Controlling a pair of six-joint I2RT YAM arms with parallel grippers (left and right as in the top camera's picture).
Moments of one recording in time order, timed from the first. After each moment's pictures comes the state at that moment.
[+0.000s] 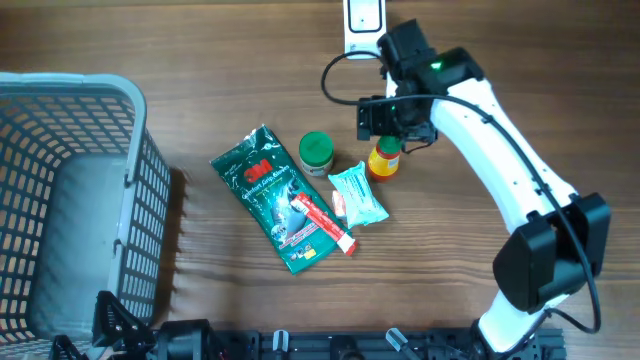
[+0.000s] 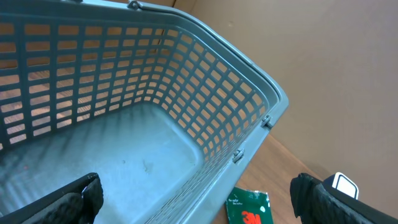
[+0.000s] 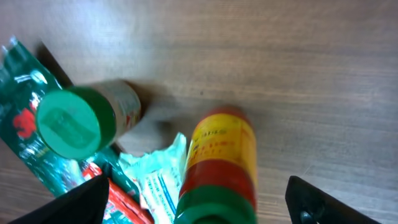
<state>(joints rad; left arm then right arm) 0.04 0.01 1.05 -1.30 -0.44 -0.62 0.41 1.87 1.68 -1.16 -0.07 0.38</state>
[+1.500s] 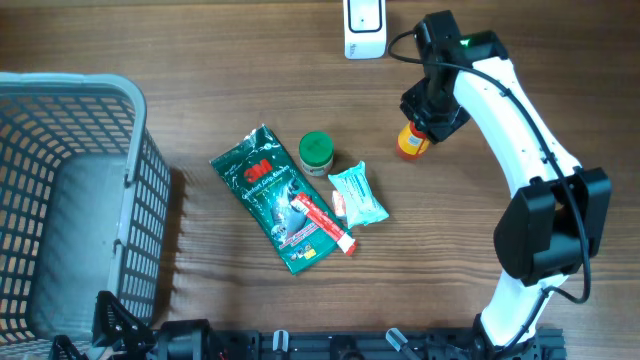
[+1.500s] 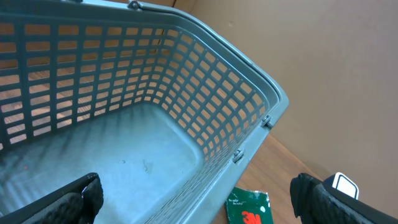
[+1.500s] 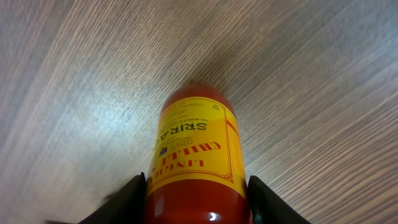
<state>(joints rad) 0.04 0.01 1.05 -1.30 -0.44 -0.62 0.26 1.98 1.74 -1.24 0.01 1.15</state>
